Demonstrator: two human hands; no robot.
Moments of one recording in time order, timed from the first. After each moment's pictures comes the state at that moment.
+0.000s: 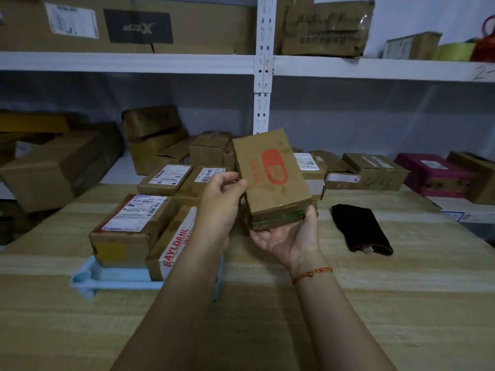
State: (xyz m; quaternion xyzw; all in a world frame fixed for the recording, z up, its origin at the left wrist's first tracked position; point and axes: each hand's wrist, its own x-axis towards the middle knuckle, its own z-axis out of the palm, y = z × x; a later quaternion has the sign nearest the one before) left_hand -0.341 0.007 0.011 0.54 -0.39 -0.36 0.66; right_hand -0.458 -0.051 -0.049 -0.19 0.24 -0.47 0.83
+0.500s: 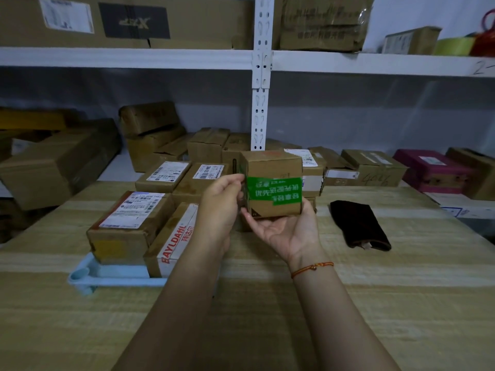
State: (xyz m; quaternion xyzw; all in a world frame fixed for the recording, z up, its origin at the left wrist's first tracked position) left_hand -0.345 0.010 0.007 0.53 -0.37 -0.38 0.65; right_hand -0.457 -0.043 -0.034 -0.09 0.20 -0.47 0.86
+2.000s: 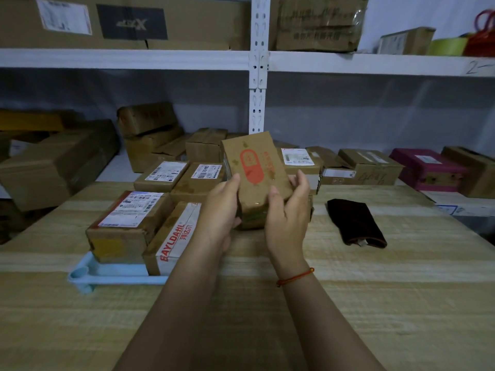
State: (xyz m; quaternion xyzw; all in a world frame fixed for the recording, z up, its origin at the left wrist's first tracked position) left_hand -0.353 0.016 0.012 0.56 -0.34 -0.45 0.60; right_hand -0.441 -0.014 -0.034 -0.58 0.44 -0.64 0.23
